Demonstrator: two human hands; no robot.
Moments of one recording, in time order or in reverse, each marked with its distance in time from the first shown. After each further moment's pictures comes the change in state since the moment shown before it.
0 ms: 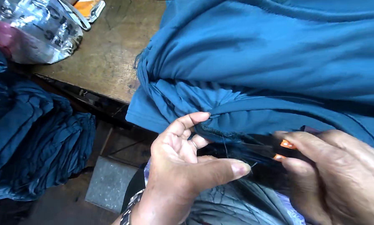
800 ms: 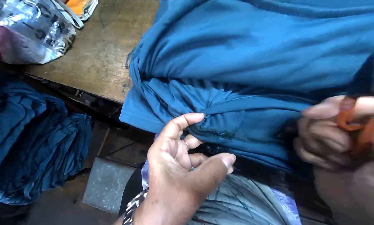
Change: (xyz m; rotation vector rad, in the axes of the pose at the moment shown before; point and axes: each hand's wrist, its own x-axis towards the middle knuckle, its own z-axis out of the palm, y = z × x) left_hand 0.000 -0.012 0.003 0.139 -0.020 0.141; right_hand 0.013 0.011 -0.003 0.973 0.150 0.535
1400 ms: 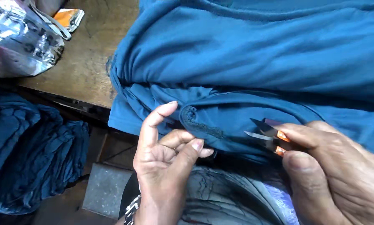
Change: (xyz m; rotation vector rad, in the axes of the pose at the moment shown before) left_hand 0.003 -0.014 0.011 0.041 0.047 0.194; right_hand -0.025 -0.010 -0.003 -0.770 -0.115 -0.329
